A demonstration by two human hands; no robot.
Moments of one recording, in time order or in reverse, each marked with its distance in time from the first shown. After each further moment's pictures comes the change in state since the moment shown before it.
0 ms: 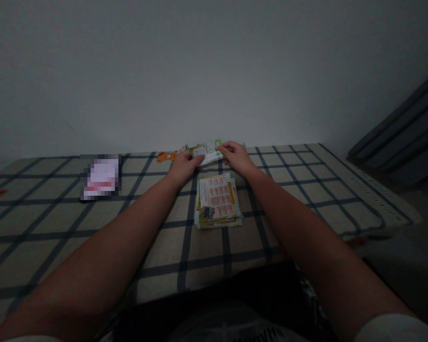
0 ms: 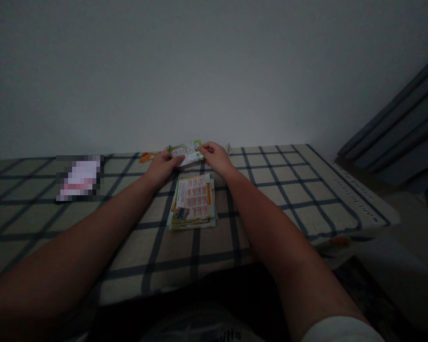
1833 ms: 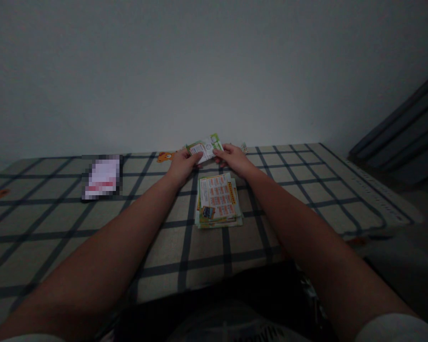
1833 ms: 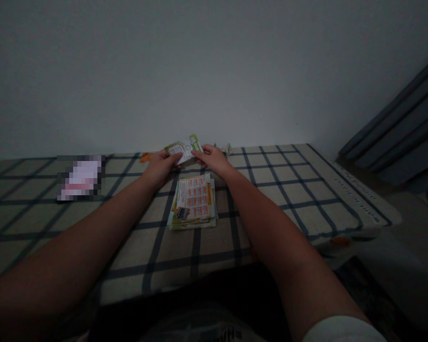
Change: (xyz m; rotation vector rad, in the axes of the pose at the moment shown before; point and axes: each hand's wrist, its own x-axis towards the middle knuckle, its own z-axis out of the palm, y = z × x) left_hand -0.004 0.015 0.006 -0.175 0.063 -0.044; right_hand -0.002 0.000 0.004 0.161 -0.131 0.064
